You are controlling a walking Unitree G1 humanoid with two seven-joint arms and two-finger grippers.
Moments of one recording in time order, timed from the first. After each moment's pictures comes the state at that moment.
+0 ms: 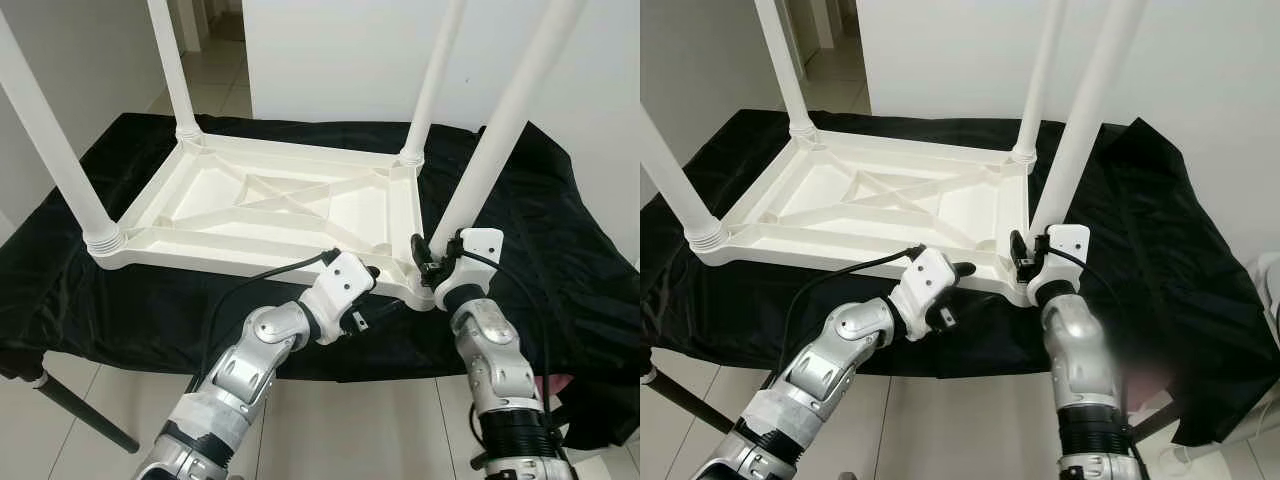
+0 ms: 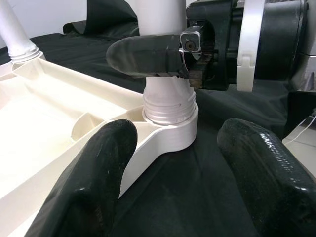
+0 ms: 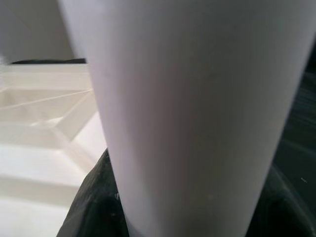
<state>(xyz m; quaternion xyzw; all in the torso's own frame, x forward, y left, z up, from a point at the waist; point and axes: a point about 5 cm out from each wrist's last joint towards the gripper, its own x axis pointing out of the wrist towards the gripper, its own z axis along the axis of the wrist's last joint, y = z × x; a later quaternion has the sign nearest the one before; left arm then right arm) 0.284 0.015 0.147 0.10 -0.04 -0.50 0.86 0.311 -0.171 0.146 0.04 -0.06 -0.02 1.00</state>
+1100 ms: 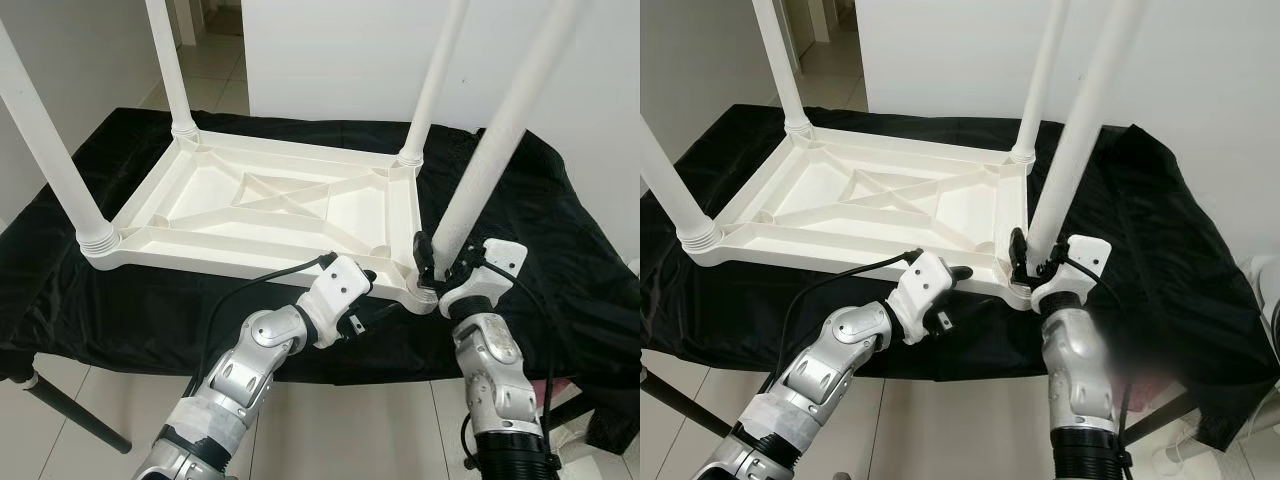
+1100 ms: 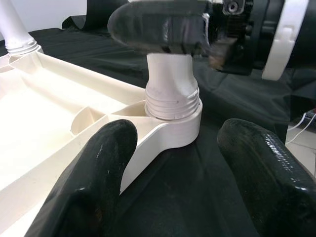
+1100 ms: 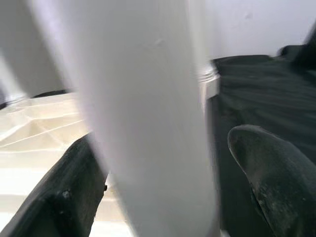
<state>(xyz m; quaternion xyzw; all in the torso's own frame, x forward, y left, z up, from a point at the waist) 0.283 0.019 0.143 0.09 -0.04 -0.50 0.86 0.295 -0.174 0.145 0.09 -0.09 0.06 0.99</state>
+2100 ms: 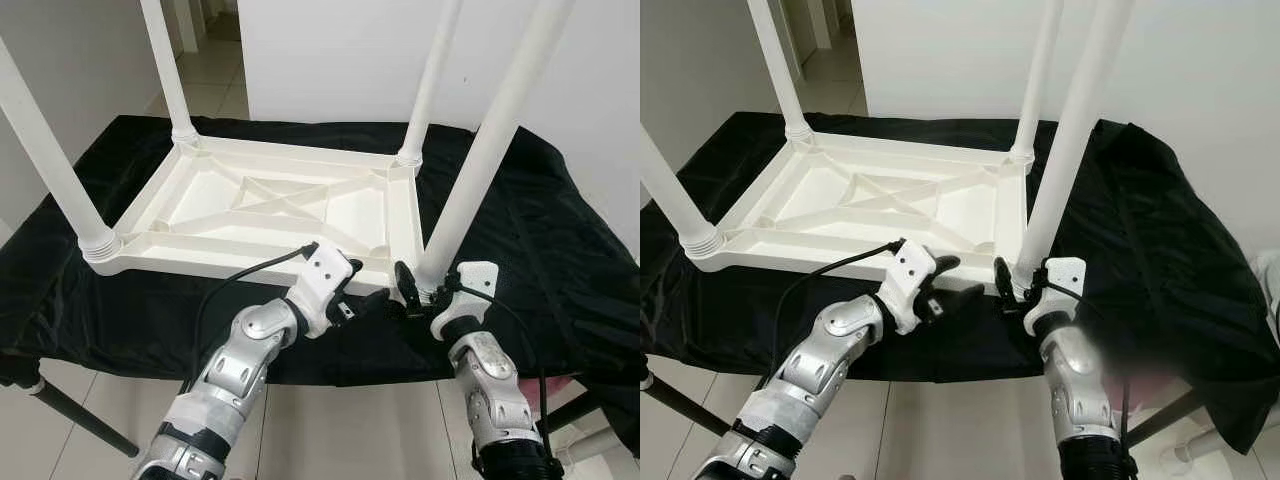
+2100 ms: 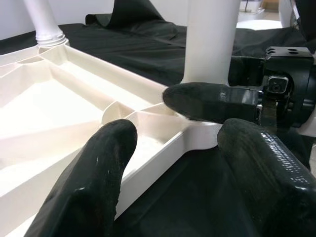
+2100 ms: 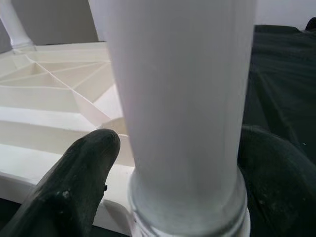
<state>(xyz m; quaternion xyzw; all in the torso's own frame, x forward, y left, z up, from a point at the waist) 0.295 0.033 0.140 0.06 -0.03 -0.46 0.88 0.294 -0.178 0.113 0.03 -0.04 0.08 1.00</state>
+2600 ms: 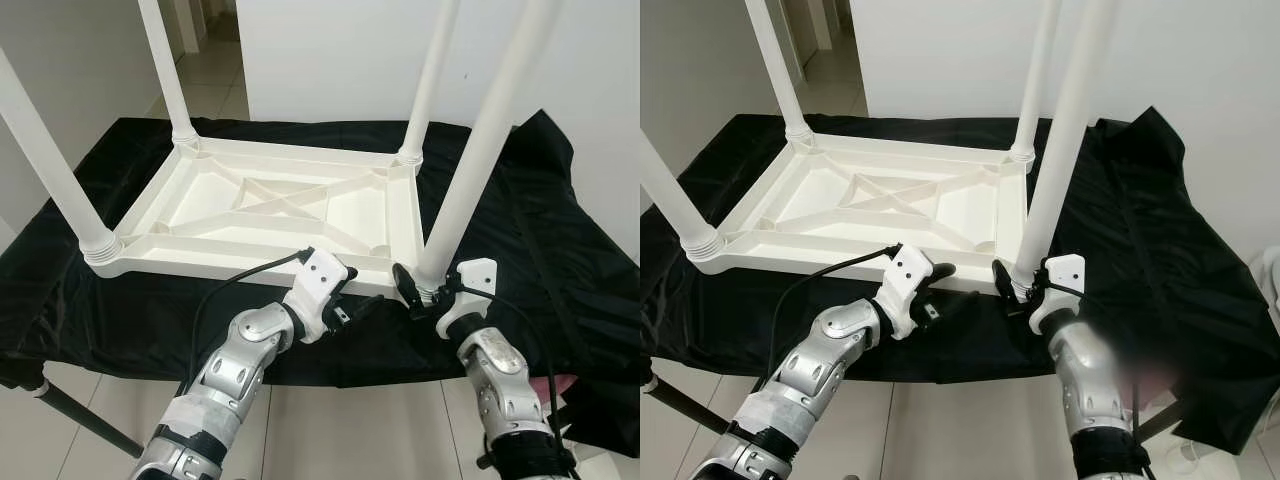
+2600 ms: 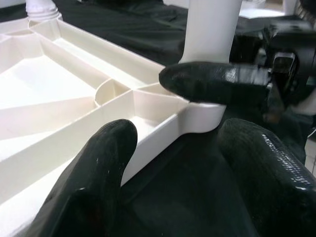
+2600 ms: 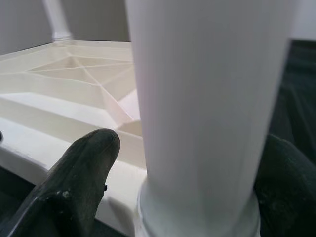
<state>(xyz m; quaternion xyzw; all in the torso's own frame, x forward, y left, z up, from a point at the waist) 0.293 0.033 0.132 0.04 0.01 -0.47 0.88 0.303 -0.187 0.122 -0.02 -0.06 0.18 0.98</state>
